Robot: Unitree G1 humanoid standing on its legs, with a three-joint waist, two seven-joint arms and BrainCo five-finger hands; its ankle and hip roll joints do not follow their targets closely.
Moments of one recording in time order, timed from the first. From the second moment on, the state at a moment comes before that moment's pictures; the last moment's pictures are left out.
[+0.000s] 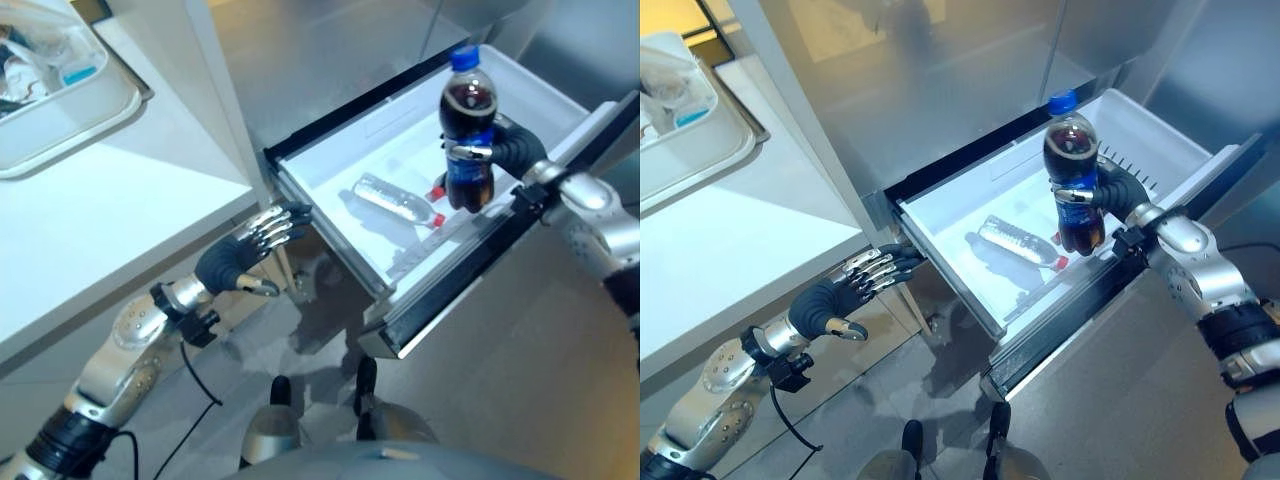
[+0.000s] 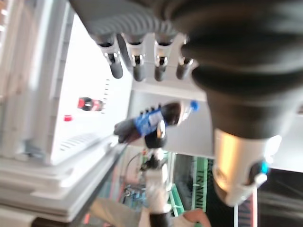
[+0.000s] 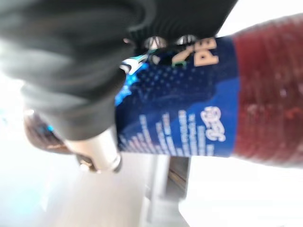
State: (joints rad) left arm 0.01 0.83 -0.22 -0.33 -0.78 -0.19 -0.46; right arm -0.74 -1.00 0.49 0.38 0.85 -0.13 0.30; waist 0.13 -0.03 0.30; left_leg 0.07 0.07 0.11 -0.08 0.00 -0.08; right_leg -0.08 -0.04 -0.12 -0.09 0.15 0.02
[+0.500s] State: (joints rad) left arm -0.06 0.89 -0.26 -0.34 -0.81 -0.19 -0.46; right arm -0.81 -1.00 0.53 0.52 0.74 -0.11 0.29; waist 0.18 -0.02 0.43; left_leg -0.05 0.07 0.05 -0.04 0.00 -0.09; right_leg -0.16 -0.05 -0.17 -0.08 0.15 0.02
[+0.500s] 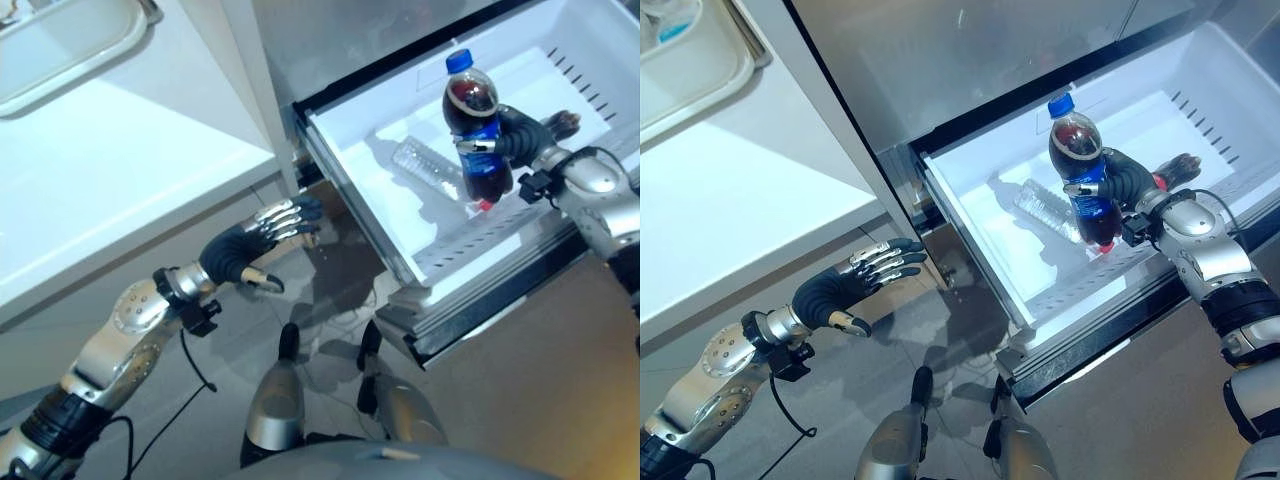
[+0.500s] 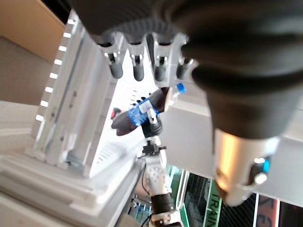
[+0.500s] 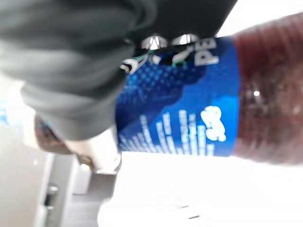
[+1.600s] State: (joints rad) left arm -0.14 0.97 -0.37 -0.34 -0.73 -0.24 -0.34; right arm -1.00 -0.84 0.67 0.71 0.42 -0.05 0.26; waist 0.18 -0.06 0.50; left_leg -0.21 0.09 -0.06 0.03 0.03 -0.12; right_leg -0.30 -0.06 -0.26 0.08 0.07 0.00
